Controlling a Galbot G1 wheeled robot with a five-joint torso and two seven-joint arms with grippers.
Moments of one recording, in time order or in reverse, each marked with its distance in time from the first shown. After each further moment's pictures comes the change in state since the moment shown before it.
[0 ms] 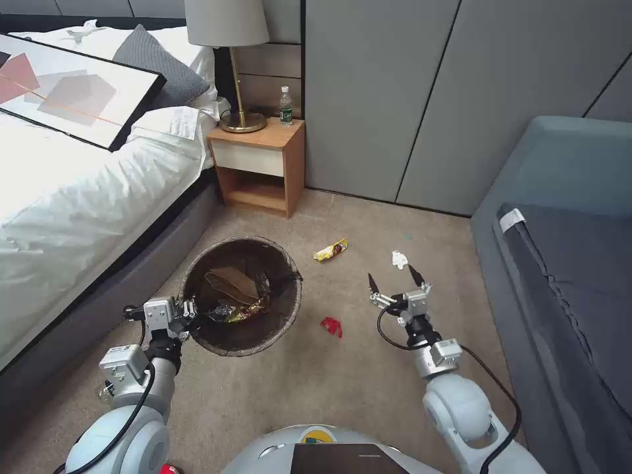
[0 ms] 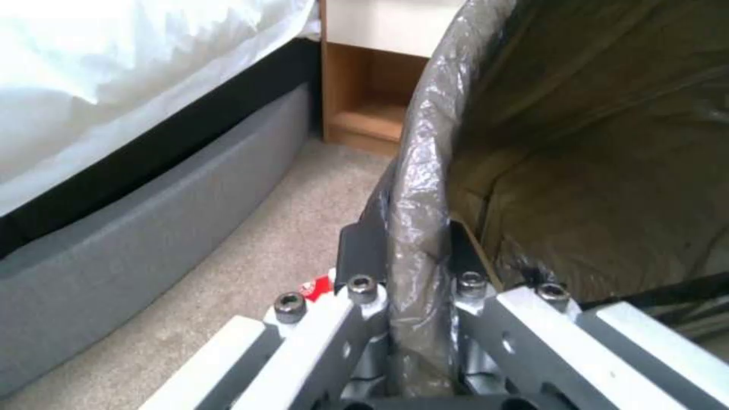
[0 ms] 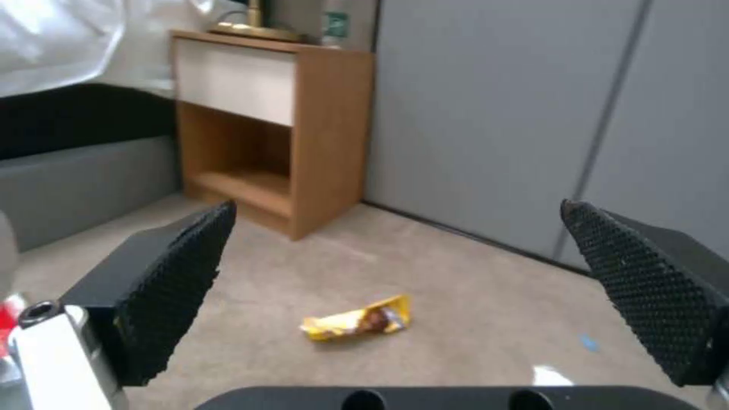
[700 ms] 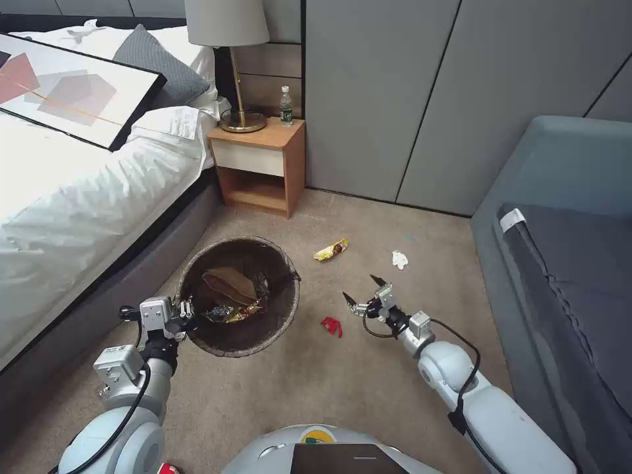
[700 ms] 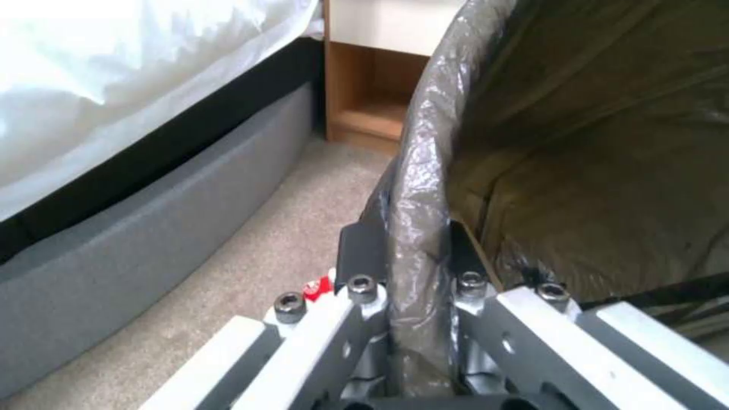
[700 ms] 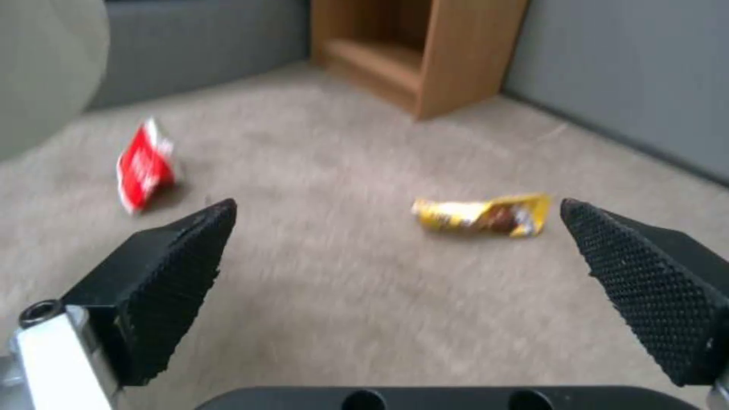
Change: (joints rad) left arm 0.008 0.010 -0.019 -0.008 -0.018 0.007 0.000; right arm 0.247 -0.127 -0.147 -0.312 0.129 -0.097 -0.297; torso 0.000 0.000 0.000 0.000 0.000
